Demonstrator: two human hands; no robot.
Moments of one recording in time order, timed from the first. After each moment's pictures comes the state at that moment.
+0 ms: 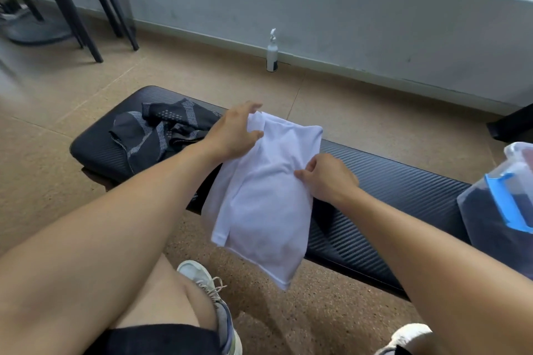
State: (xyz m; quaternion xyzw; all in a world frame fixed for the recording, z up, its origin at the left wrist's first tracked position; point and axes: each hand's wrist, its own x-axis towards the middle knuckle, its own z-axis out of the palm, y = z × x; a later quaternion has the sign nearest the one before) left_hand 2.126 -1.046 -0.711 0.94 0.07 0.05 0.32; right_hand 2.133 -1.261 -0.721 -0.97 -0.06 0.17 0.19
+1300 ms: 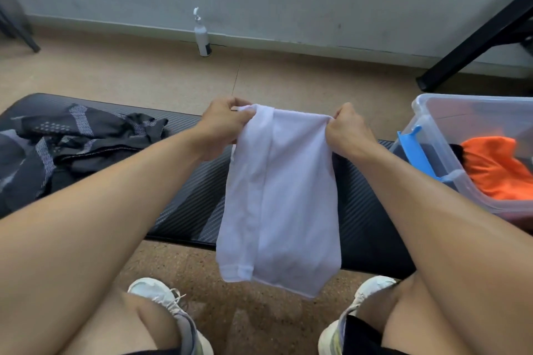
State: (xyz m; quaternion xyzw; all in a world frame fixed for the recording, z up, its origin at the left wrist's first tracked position) left_hand 2.181 -1.171 -0.714 0.77 0.13 -0.07 0.63; right_hand 2.204 -1.400 -0.713 -0.97 0.10 0.04 0.23
